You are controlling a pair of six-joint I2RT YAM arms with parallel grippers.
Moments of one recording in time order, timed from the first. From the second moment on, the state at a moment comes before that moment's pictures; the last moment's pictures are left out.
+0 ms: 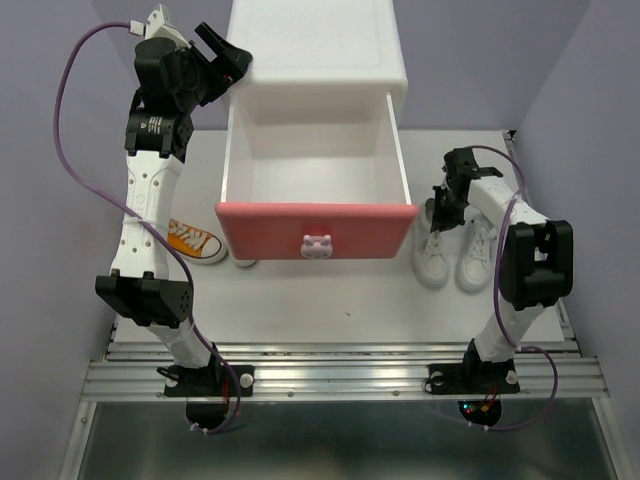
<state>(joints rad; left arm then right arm) -0.10 1.69 2.09 -0.51 0.16 -0.69 0.08 1.79 1.36 -0.79 -0.04 0.26</state>
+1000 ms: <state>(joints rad) -0.10 1.69 2.10 -0.53 0.15 -0.72 0.08 1.62 2.32 -0.60 0.18 0.53</state>
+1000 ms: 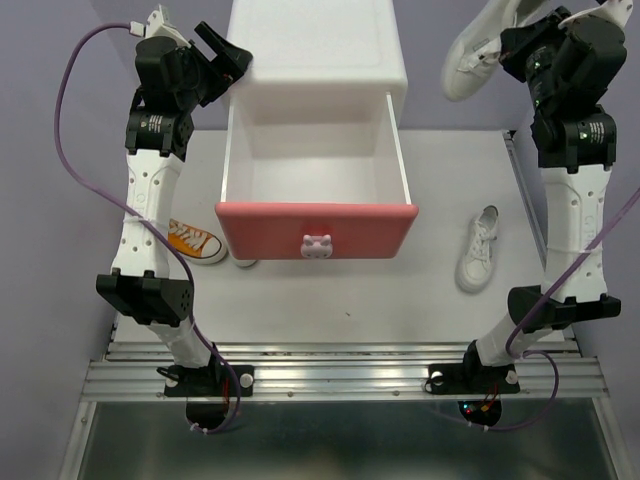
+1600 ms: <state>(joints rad) -0.10 1.73 2.16 -0.58 0.15 -0.72 0.08 1.74 2.43 -0.20 -0.20 0.96</state>
